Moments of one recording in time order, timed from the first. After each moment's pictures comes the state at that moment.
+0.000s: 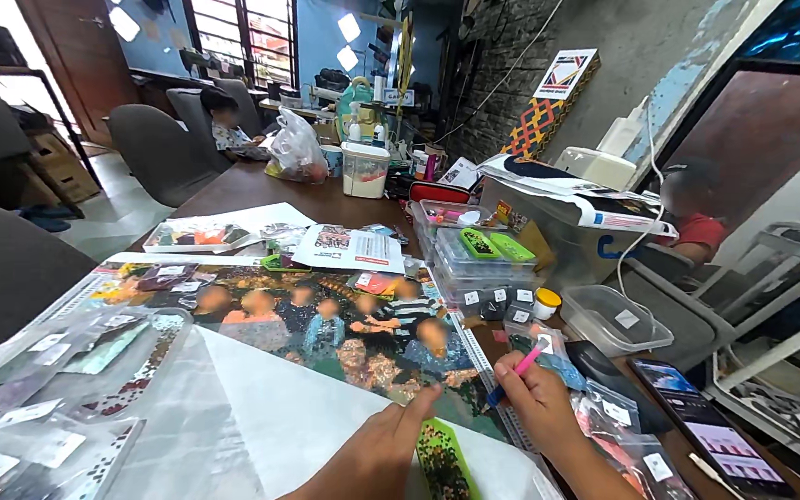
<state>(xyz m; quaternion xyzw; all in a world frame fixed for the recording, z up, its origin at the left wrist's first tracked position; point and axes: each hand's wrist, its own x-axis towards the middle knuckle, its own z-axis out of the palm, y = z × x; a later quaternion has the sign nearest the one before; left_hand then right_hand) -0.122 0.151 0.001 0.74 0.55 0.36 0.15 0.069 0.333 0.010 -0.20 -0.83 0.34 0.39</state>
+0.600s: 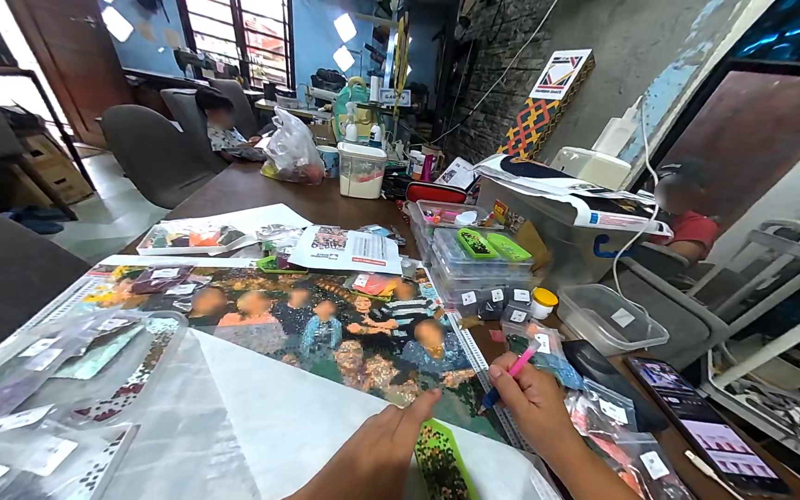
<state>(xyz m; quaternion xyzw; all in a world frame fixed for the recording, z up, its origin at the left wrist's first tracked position) -0.122 0.150 0.000 0.74 0.55 0.36 0.13 0.068 0.332 0.008 -0.21 -0.83 0.34 0.39</state>
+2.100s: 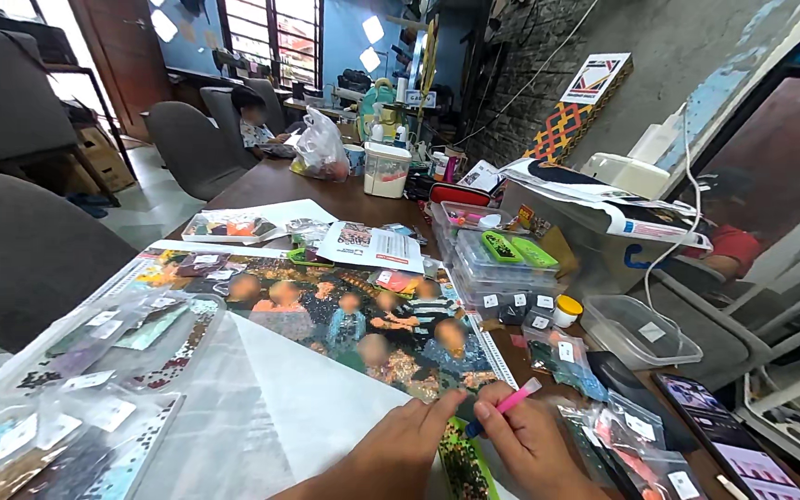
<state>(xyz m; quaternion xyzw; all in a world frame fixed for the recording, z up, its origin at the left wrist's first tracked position) -0.121 0.154 -0.005 0.75 0.54 0.37 0.12 0.048 0.295 0.007 -0.06 -0.88 0.31 0.36</state>
